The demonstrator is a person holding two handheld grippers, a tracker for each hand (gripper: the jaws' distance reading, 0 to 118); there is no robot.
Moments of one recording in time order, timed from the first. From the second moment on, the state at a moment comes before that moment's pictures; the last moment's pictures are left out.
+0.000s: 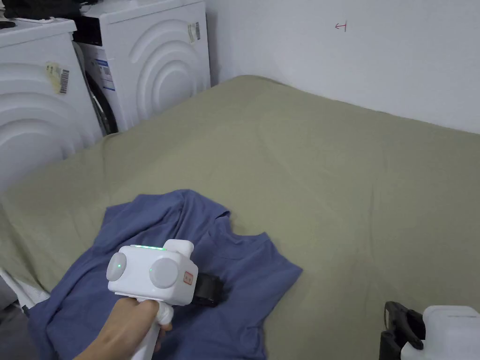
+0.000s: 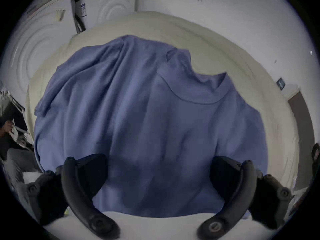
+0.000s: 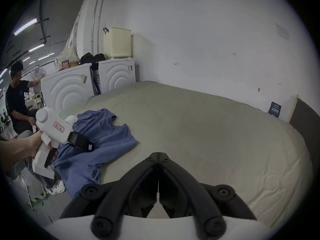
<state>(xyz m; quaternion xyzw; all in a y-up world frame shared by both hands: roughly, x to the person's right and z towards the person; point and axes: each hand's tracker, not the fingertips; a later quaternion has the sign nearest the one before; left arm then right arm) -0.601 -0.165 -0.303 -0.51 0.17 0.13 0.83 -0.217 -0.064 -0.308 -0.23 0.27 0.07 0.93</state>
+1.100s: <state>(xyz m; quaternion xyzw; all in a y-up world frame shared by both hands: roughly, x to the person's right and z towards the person) -0.120 0.039 -0.434 -0.34 -0.23 0.01 0.91 0.114 0.004 -0.213 -0.21 -0.02 0.01 0.98</state>
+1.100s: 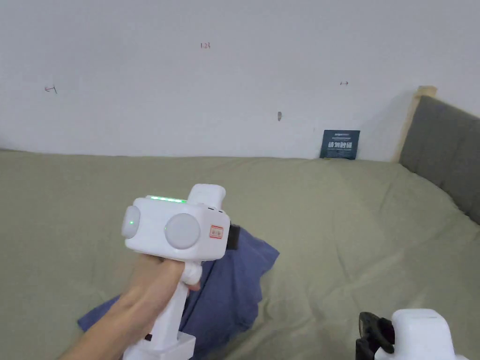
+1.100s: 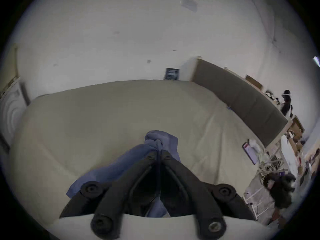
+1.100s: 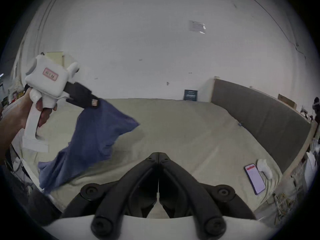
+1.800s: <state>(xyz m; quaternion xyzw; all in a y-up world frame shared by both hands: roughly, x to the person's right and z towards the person) -0.143 -0.022 -0.365 -0.30 -0.15 0.03 0.94 0.125 -0.026 -0.232 -0.23 -0.04 -0.02 0.97</state>
